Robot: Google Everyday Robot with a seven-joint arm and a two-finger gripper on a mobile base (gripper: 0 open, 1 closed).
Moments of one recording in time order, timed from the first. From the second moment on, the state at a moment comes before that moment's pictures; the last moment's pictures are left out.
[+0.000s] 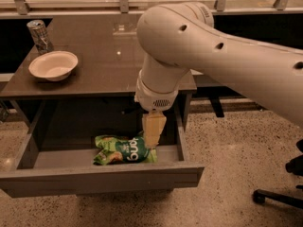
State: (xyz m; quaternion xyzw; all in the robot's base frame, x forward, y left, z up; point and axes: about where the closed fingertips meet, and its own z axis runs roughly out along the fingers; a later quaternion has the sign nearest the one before) arm 0.487 0.007 0.823 -0.77 0.62 0.03 0.12
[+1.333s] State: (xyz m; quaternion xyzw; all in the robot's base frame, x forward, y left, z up) arm 0.534 0.091 0.740 -0.79 0.60 0.04 0.14
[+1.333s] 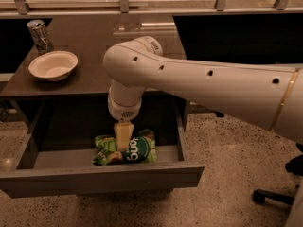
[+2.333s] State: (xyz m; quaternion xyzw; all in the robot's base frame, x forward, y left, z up) arm 0.534 0.100 0.665 -0.79 0.60 0.06 0.10
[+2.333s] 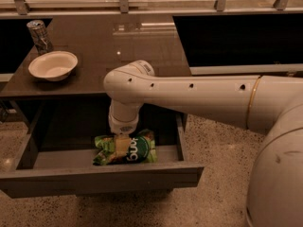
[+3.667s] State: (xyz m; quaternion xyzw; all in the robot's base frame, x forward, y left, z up) arm 0.531 0.097 0.639 -0.80 0.59 0.09 0.11
